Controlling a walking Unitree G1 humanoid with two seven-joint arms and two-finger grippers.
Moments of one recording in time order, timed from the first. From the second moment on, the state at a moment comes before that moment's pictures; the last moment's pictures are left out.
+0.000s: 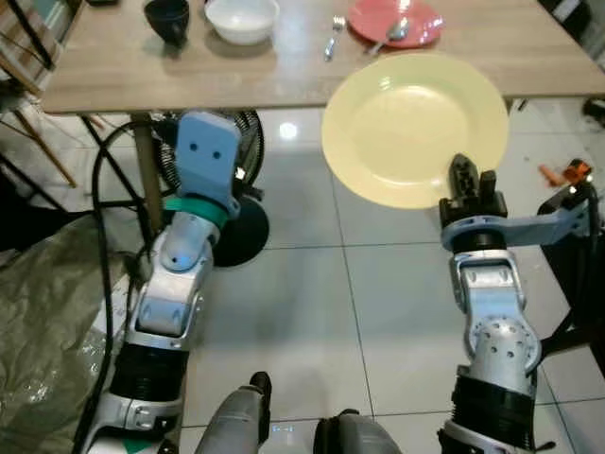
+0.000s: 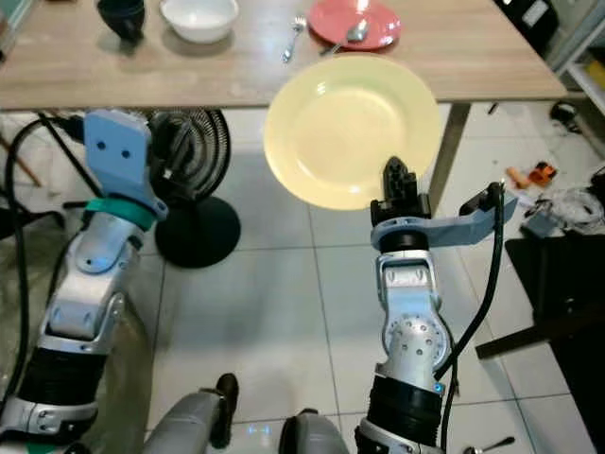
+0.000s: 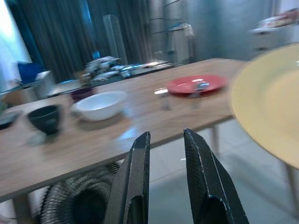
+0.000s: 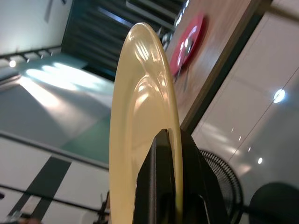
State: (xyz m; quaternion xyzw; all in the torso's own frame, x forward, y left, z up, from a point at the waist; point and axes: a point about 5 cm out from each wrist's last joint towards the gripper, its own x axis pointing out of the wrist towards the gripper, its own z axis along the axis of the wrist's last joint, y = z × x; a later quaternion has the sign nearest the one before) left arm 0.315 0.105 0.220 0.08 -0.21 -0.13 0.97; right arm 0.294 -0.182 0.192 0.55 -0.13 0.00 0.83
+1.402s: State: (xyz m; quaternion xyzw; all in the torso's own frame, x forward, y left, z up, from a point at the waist) left arm 0.316 0.106 0.220 0.08 -0.21 -0.14 0.97; right arm 0.294 -0.180 0.191 0.55 -0.13 0.00 0.83
